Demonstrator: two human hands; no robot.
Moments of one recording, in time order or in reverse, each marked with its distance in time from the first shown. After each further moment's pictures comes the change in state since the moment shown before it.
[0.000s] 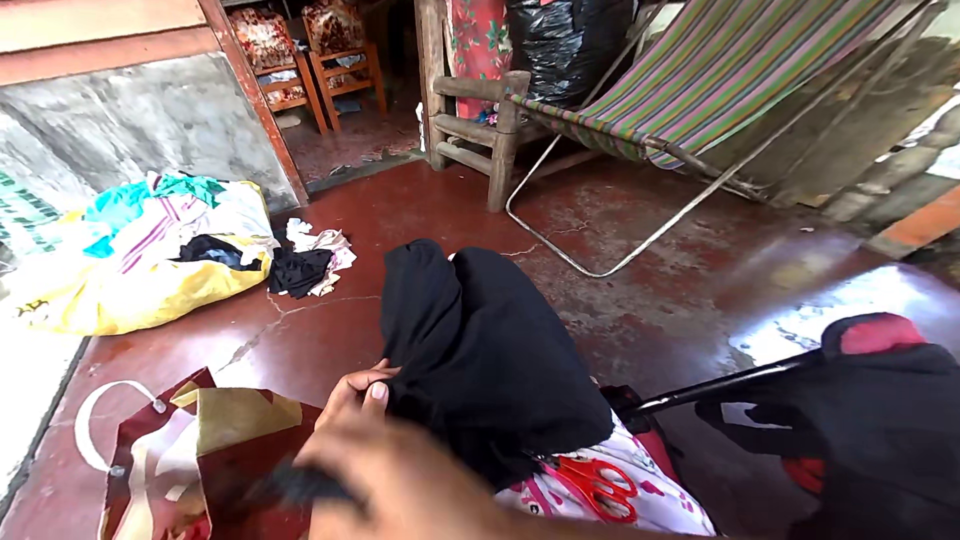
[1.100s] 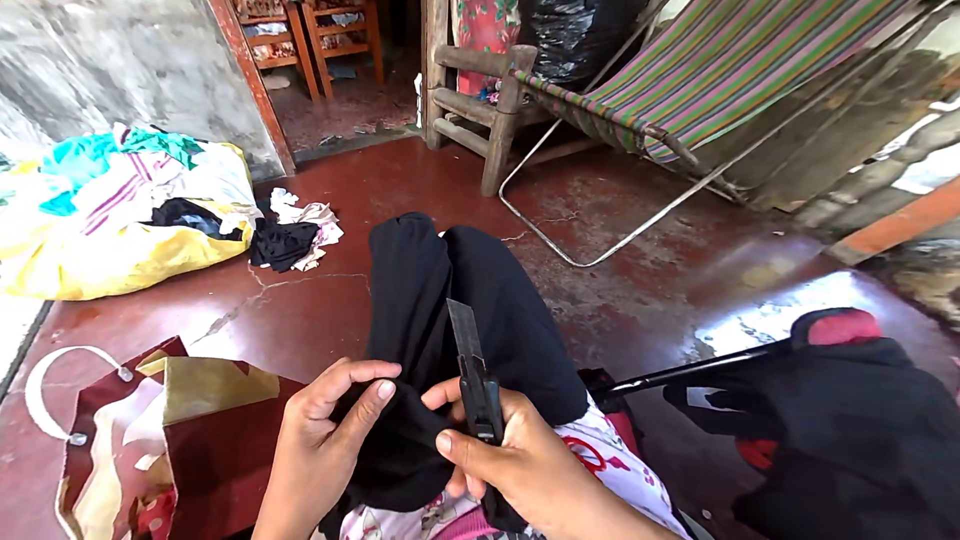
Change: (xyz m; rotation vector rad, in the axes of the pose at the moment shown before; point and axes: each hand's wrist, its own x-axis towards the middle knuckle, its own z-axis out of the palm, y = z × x) left_hand 0.000 0.033 -0.009 0.144 -0.238 0.009; right_hand -0.070 0.077 -0.051 0.711 0.083 0.478
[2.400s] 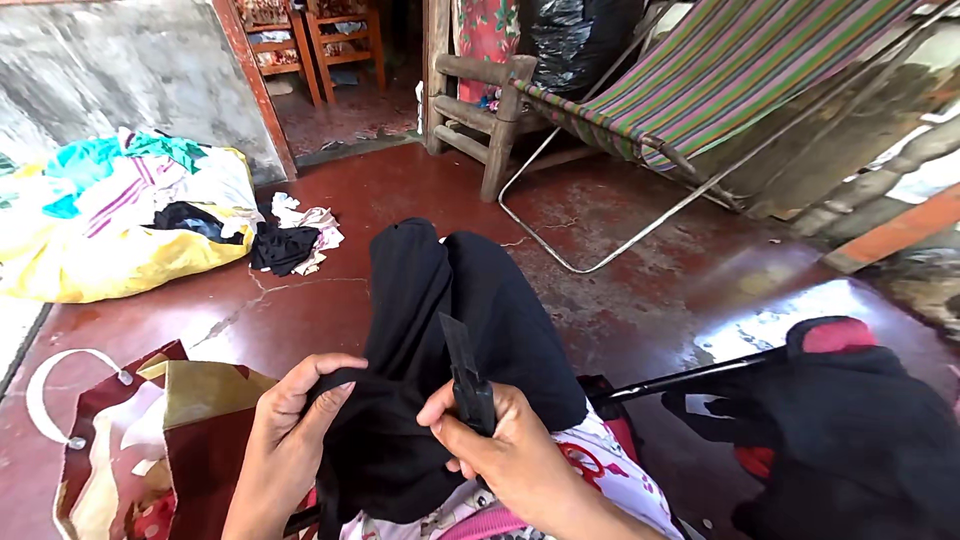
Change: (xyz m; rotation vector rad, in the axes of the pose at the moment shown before) left_hand 0.005 -0.004 -0.025 -0.040 0.014 -0.003; right_hand 0.014 0.005 0.004 -0.124 0.062 -0.190
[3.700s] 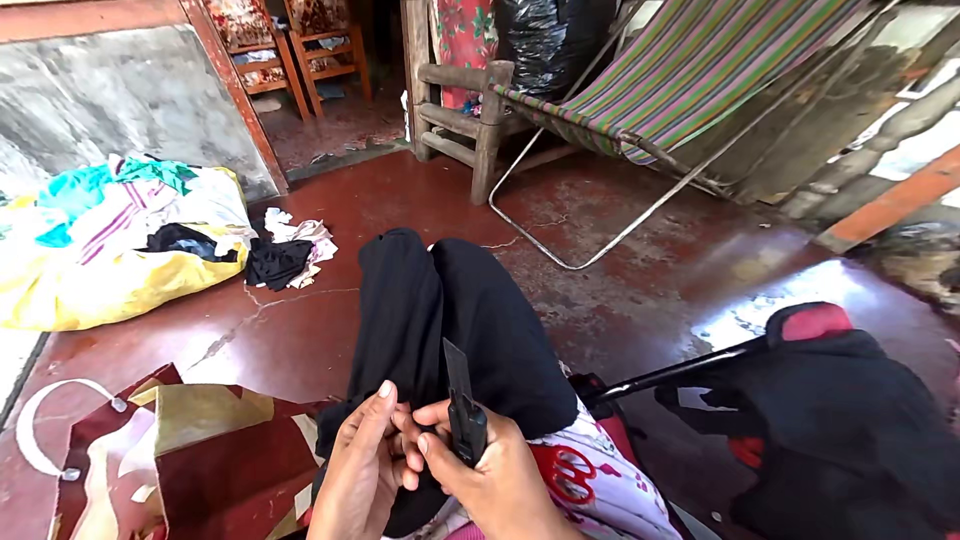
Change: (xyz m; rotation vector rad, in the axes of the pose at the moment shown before) left_hand -0.016 0.012 0.076 -0.734 0.122 -0.823; right_hand -0.015 0.023 0.013 -0.097 0.258 -0.107
